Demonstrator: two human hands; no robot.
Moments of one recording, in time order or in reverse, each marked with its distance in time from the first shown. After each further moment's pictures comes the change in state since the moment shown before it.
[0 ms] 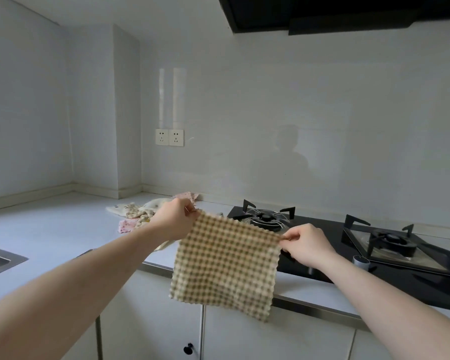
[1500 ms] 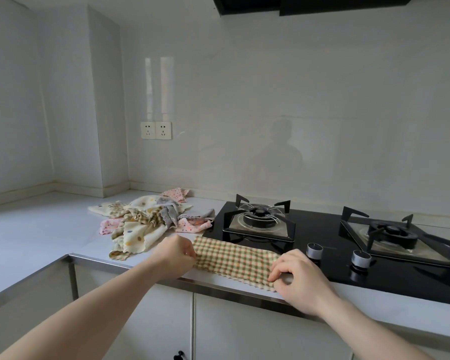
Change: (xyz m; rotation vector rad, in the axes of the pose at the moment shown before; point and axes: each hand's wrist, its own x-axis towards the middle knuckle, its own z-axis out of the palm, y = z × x) left_hand -0.008 -0.034 0.091 -0.002 -0.283 -0.030; right_hand -0.015 0.072 0.059 -0.091 -0.017 -0.410
